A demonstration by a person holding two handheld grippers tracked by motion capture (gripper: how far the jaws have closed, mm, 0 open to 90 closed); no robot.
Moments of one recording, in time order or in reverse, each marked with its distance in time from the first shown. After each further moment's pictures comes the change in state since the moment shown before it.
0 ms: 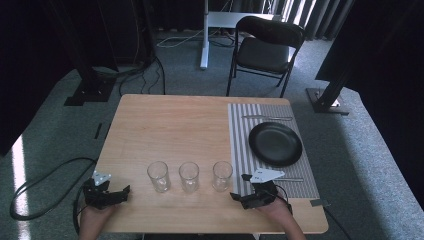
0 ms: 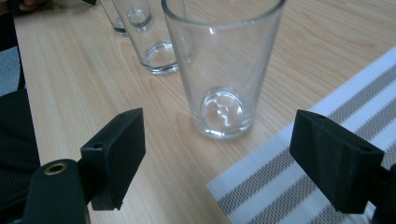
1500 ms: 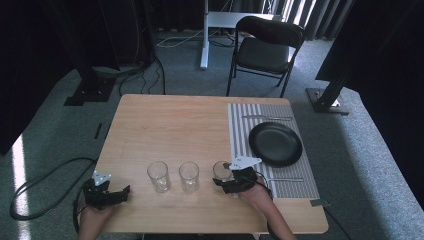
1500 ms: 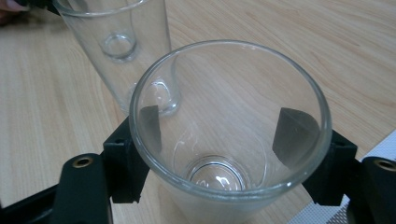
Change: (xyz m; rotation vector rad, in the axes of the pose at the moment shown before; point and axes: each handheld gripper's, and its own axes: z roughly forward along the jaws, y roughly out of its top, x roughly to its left) left arm 0.000 0.000 0.000 0.001 -0.001 0.002; right arm -0.002 0.042 0.053 -0.011 -0.019 -0.066
